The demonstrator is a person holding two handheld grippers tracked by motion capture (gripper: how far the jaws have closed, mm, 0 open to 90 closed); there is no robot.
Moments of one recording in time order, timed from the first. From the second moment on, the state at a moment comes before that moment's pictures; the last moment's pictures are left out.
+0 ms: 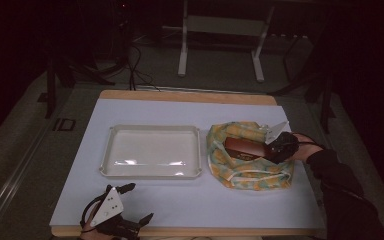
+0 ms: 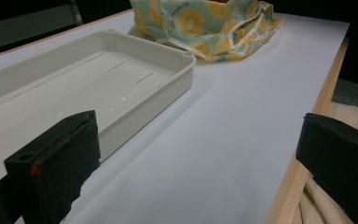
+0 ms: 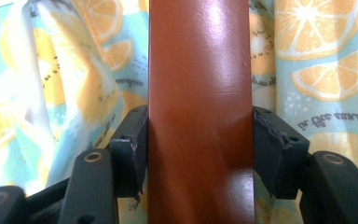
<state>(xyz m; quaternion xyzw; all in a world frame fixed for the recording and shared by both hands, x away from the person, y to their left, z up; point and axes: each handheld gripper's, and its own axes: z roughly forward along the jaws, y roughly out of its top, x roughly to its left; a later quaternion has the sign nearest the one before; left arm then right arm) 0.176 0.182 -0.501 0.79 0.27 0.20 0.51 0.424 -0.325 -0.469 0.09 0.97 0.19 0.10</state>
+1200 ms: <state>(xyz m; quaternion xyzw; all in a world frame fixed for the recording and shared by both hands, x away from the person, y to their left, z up) 0.176 0.183 -0.500 0.79 0.27 0.20 0.52 0.414 -0.333 -0.403 0.08 0.96 0.22 0.13</state>
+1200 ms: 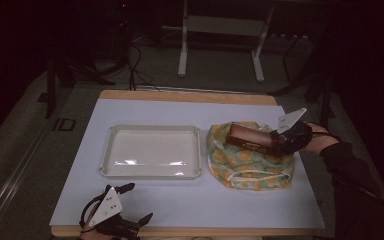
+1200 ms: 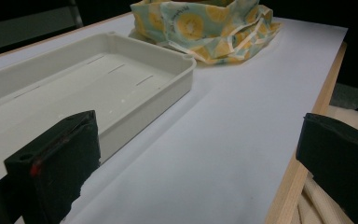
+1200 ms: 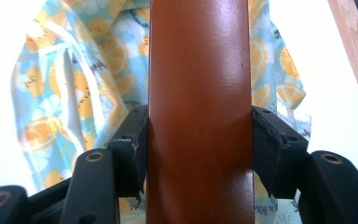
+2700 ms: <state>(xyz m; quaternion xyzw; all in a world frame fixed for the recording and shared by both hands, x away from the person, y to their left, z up) 0.176 0.181 -0.501 0.79 0.26 0.19 0.52 0.408 -0.265 -0.338 0.01 0.97 0.22 0.14</state>
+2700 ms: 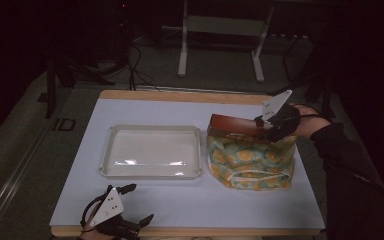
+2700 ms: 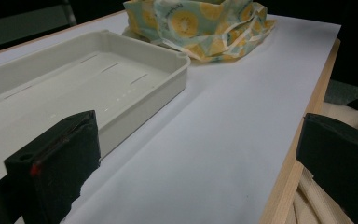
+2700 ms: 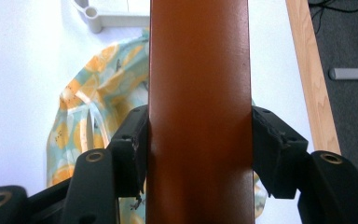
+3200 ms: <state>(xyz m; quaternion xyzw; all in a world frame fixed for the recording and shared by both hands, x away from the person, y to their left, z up) 0.176 0.181 -0.501 0.79 0.26 0.19 0.52 0.408 -0.226 -0.338 -0.03 0.97 0.21 0.13</state>
